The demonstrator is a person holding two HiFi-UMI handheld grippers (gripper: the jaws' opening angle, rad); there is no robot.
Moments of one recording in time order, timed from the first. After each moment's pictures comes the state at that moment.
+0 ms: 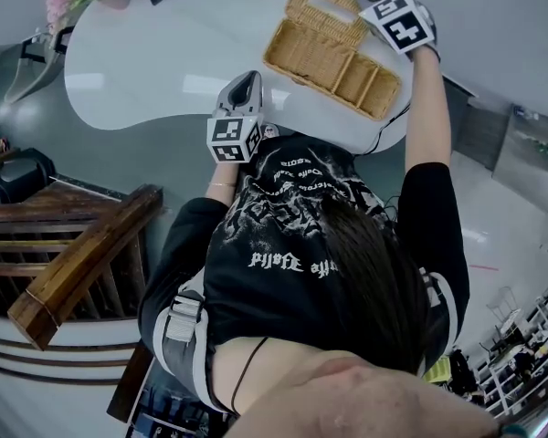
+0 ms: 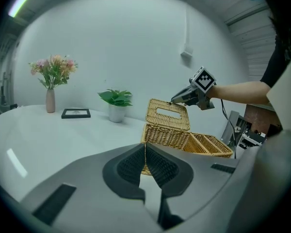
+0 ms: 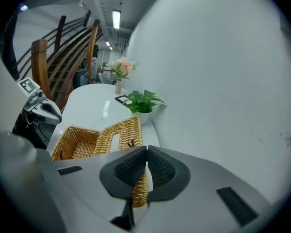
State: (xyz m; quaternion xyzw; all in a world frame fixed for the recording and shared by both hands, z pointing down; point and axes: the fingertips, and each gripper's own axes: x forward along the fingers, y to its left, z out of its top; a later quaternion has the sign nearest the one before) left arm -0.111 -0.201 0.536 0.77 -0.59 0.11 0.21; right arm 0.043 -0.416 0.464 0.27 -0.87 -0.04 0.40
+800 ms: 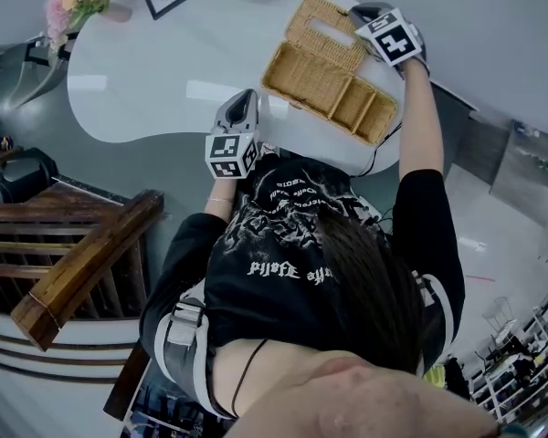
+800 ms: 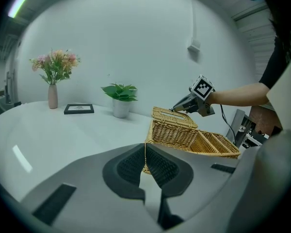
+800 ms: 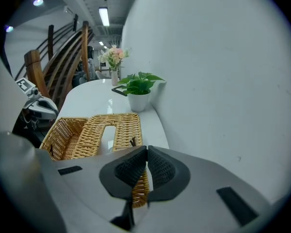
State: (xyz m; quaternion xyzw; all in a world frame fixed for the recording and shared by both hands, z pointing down) left arm -0.119 -0.222 0.548 0.75 -0.61 0.13 0.24; right arm 0.053 -0.451 0.532 0.25 -0.87 0.04 0.43
